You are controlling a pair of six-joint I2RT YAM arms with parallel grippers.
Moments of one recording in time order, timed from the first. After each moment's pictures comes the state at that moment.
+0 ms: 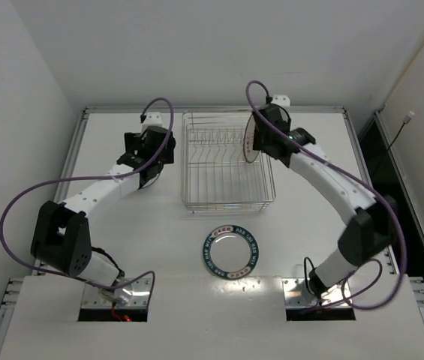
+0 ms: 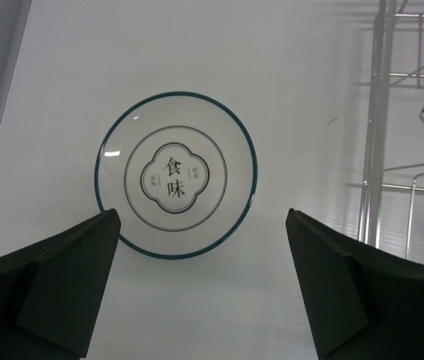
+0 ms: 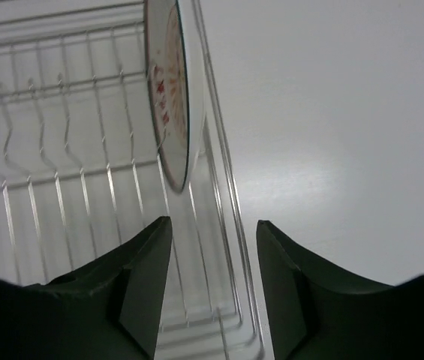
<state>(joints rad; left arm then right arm) -0.41 1.47 1.10 -0.24 -0.60 -0.24 0.49 1.70 1.51 -0.60 0.59 0.41</state>
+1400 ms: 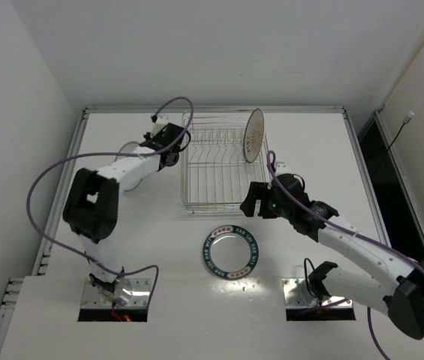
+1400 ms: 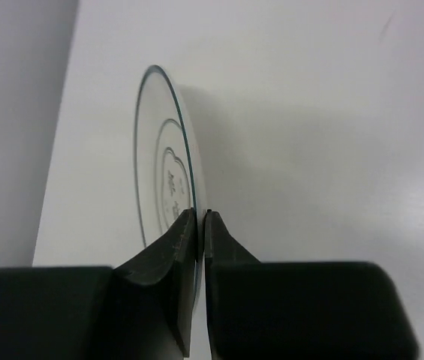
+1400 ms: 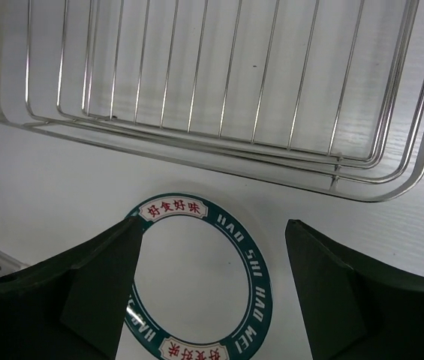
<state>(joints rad) -0.41 1.89 1.31 -0.42 -0.87 -0.25 0.63 1.03 0.62 -0.30 0.06 0.57</state>
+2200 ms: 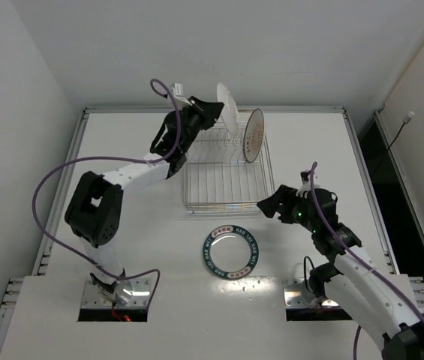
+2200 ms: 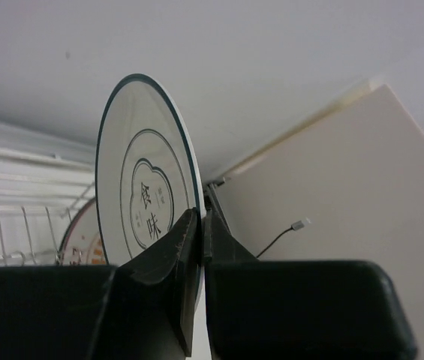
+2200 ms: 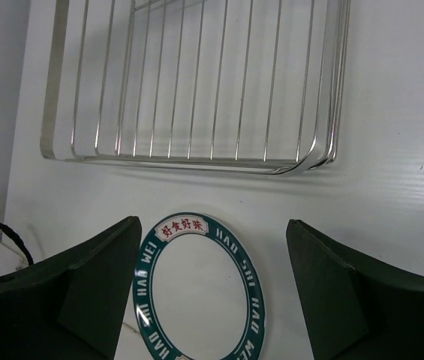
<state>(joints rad) -0.53 1.74 1.33 0.60 -0.11 -0.85 0.36 0.68 0.35 -0.13 -0.16 0.64</state>
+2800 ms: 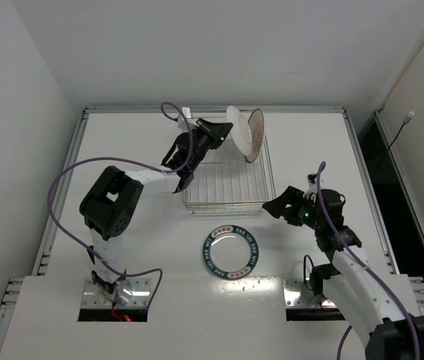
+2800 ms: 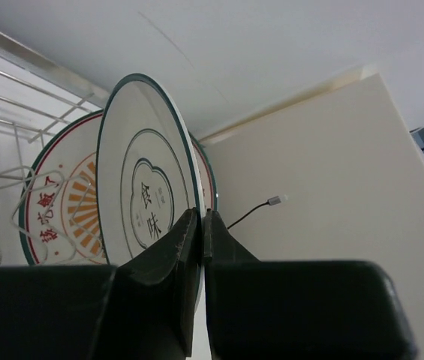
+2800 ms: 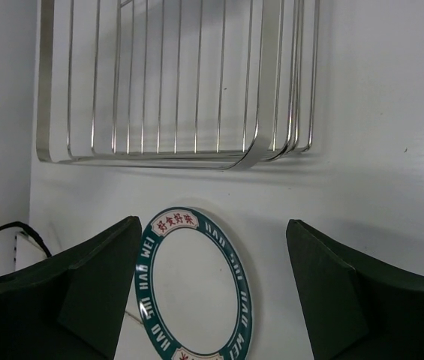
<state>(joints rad) -0.59 1.90 1.14 0.91 -0.11 -1.11 0.15 0.71 0.28 -0.07 -0.38 0.64</state>
